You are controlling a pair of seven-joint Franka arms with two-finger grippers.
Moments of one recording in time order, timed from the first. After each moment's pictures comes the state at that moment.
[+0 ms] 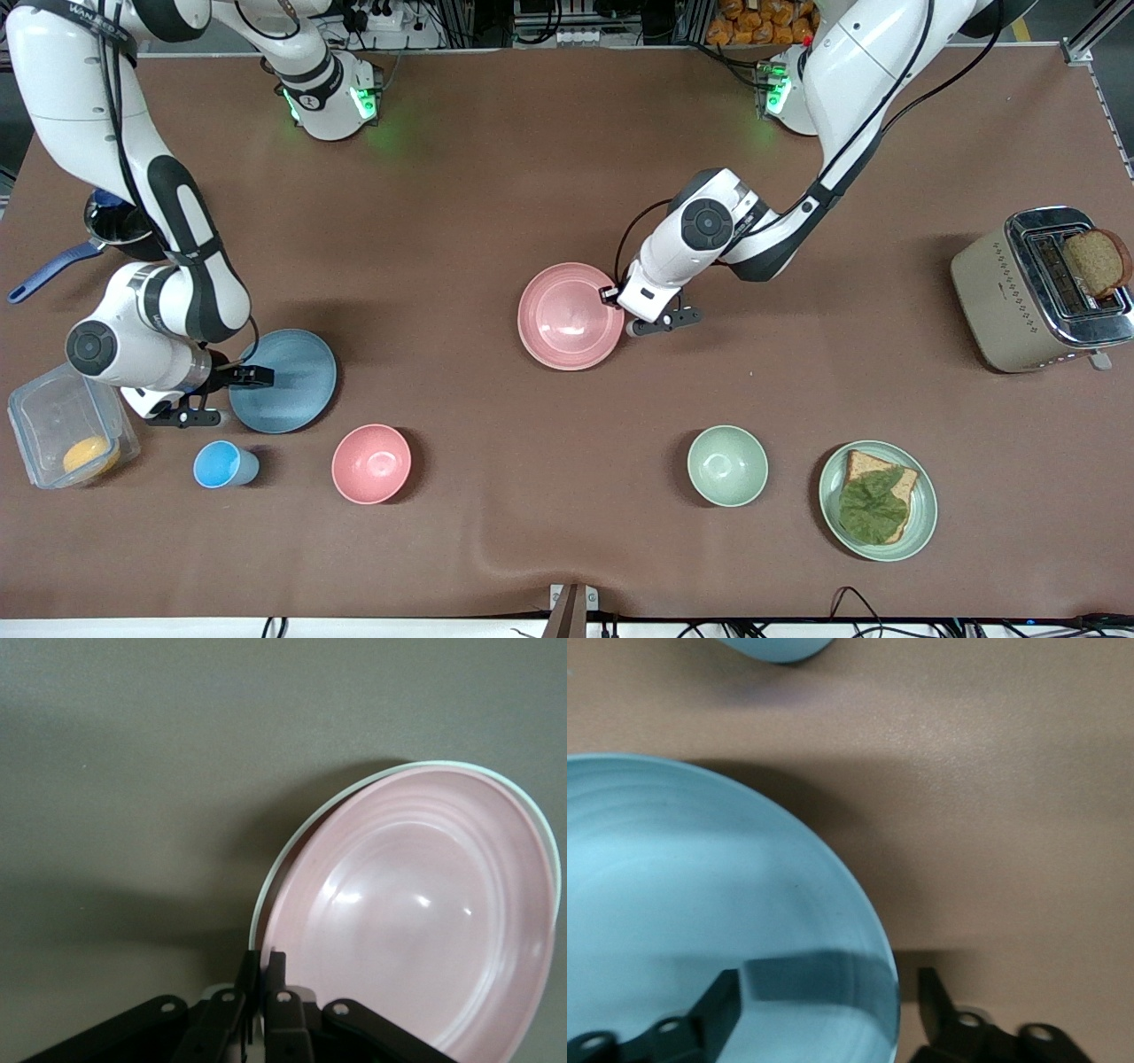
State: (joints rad) left arm -0.10 0.62 -0.61 -1.96 0.15 2.58 -1.01; right arm -0.04 0.64 -0.10 -1.82 0.08 2.36 -0.16
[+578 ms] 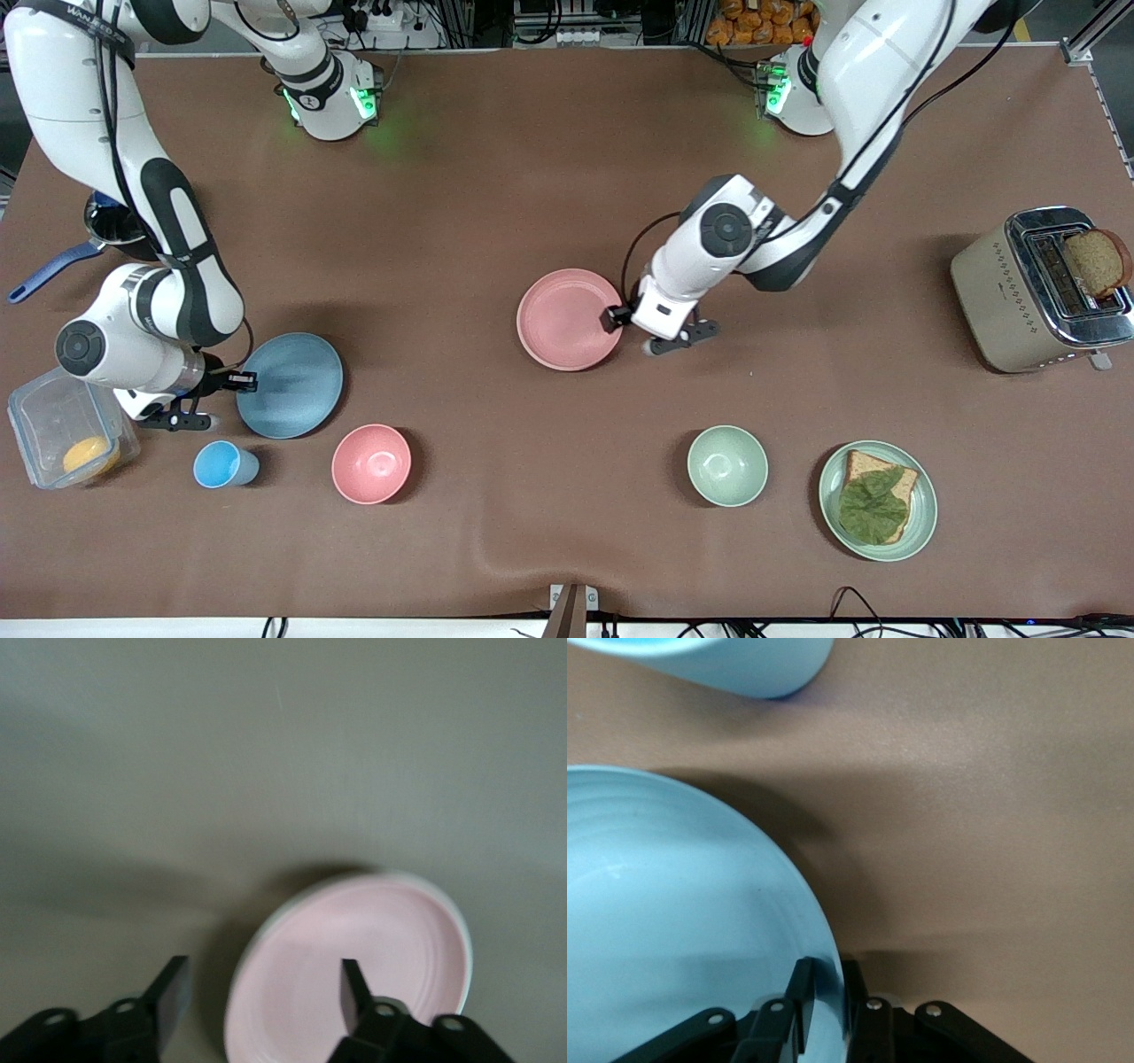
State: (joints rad) left arm -0.04 0.55 -0.60 -1.87 0.17 2.51 -1.07; right arm -0.04 0.64 -0.11 -1.80 0.12 2.35 -0.17
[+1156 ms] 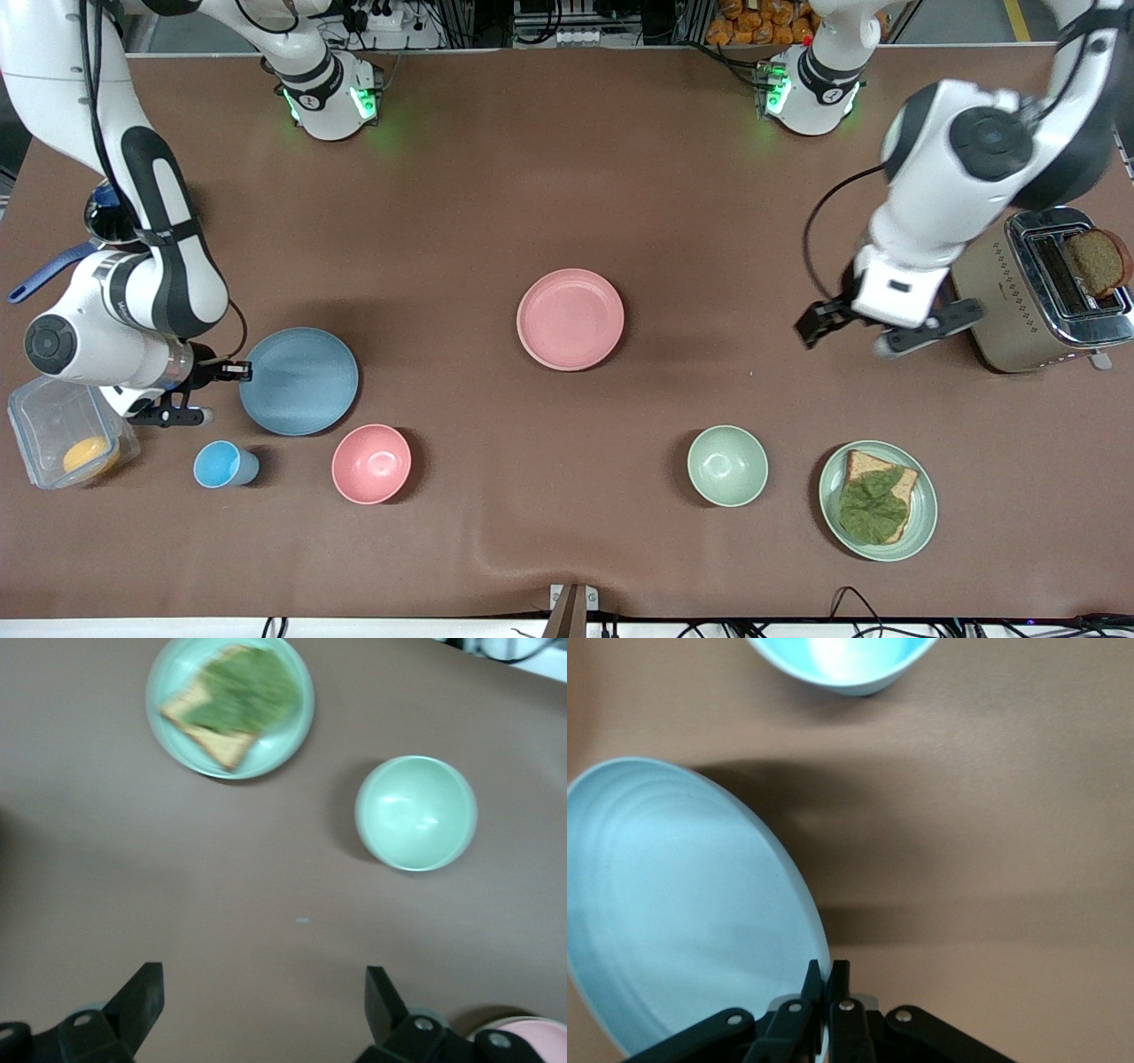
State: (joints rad) left arm 0.31 0.12 -0.60 -1.83 0.18 2.05 -0.70; right arm -0.02 0.53 -0.10 -1.78 0.13 2.16 -0.17
